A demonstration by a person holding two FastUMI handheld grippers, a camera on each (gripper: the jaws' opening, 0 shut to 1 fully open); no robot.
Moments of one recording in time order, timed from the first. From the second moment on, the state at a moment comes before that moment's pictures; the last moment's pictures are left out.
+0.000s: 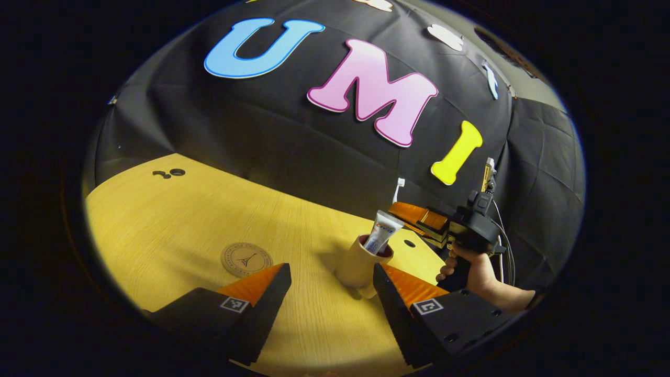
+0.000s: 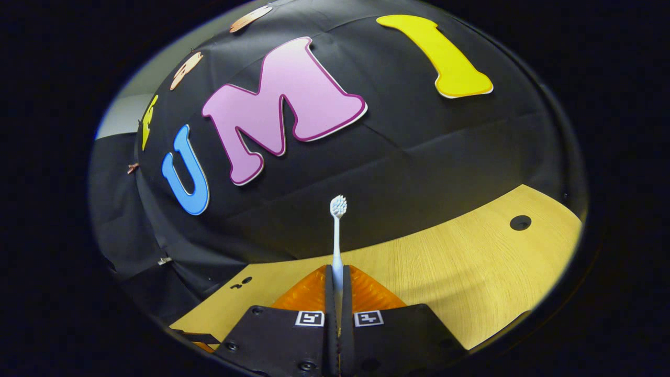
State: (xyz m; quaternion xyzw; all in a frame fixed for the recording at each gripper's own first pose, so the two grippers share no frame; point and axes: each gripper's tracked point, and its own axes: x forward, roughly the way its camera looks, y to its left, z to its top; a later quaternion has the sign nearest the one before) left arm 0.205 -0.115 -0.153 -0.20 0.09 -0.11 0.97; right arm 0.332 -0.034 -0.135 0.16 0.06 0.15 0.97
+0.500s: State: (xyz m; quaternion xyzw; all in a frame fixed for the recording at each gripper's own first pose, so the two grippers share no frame) left arm 0.216 -0.133 -0.170 -0.21 0.10 -0.13 0.96; right arm 0.318 -0.036 -0.166 0.13 0.09 0.15 0.98
